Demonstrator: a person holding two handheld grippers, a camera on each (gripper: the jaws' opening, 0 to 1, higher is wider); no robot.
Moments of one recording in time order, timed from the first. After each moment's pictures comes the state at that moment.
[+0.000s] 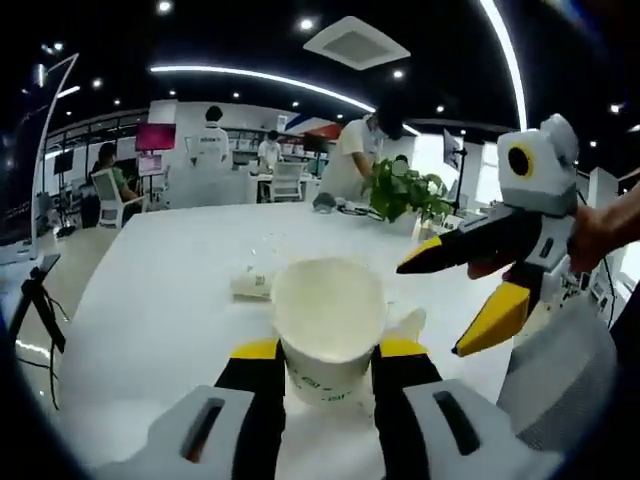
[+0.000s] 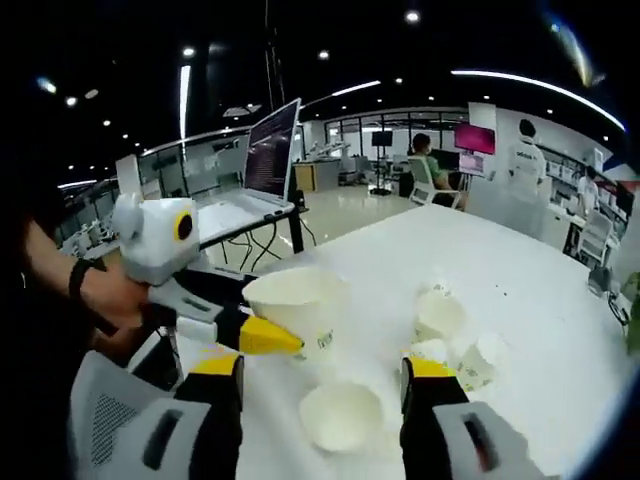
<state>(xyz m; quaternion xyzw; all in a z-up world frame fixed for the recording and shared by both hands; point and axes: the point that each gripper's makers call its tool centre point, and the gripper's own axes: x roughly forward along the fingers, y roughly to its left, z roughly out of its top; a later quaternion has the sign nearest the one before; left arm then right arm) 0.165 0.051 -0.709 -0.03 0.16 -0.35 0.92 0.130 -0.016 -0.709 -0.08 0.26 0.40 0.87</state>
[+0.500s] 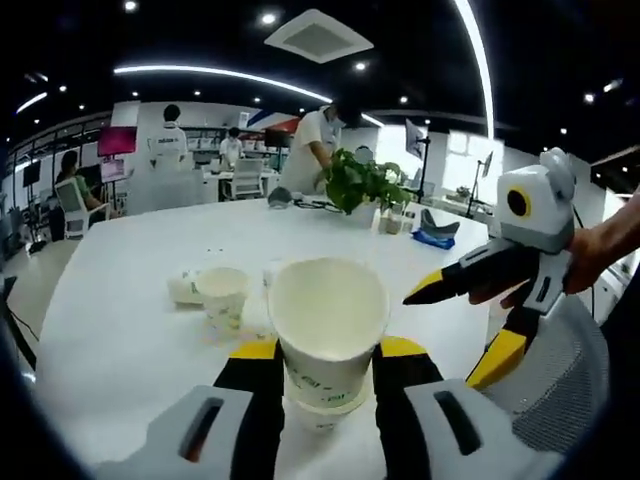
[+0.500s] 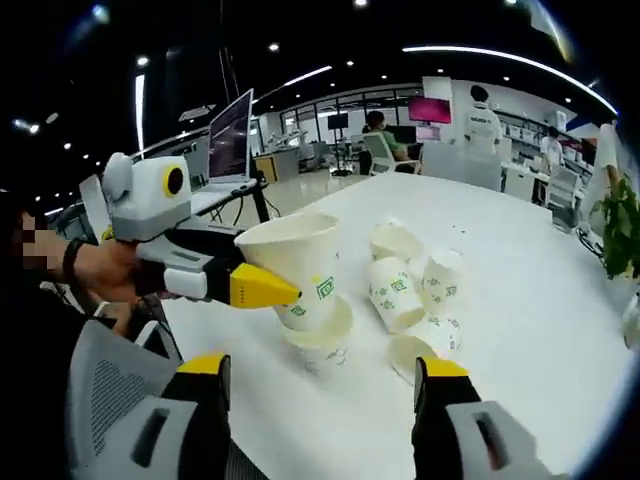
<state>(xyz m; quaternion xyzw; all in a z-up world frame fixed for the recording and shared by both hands) 0.147 -0.012 -0.730 0.00 0.18 -0.41 0.89 0.090 -0.073 -0.742 -0.03 0.30 0.34 0.89</state>
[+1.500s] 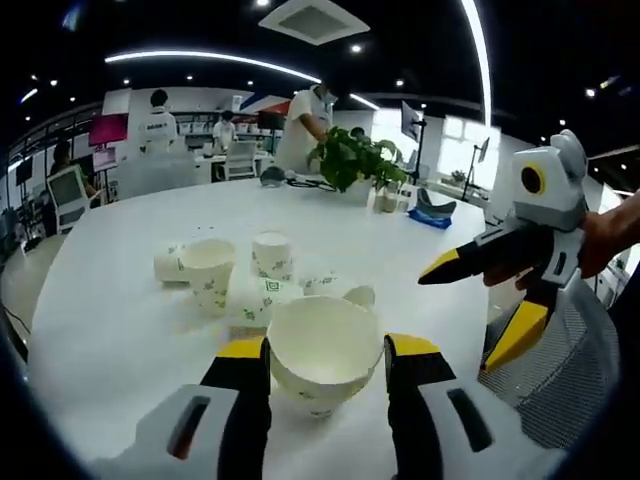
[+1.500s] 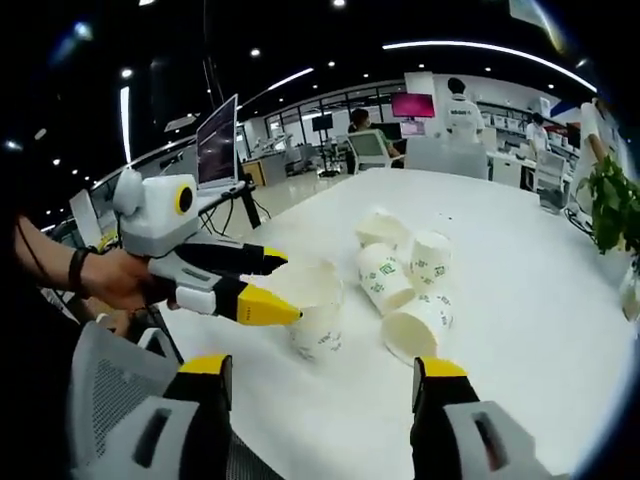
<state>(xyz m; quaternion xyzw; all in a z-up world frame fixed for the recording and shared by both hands) 0.140 -0.018 -0.754 0.02 0.22 -0.42 0.88 0.082 -0.081 -0.749 -0.01 0.31 0.32 0.90</state>
